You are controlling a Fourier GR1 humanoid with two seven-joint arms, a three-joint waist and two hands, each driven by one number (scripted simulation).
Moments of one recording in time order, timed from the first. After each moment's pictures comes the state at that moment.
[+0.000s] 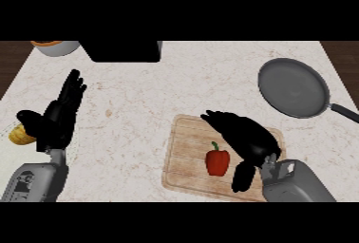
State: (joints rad) left arm -0.22 0.24 0.00 -1.48 0.07 0.16 0.07; right arm -0.36 -0.26 0.46 -1.69 0.61 0.59 0.49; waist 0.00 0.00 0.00
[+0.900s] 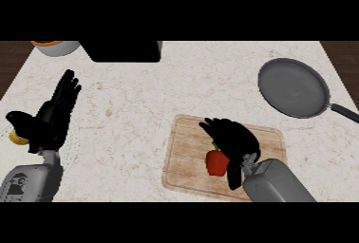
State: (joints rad) left arm -0.20 0.23 0.06 -1.49 0.05 0.09 0.08; right arm -0.35 -0.17 0.49 -1.51 0.85 0.64 0.43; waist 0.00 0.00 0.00
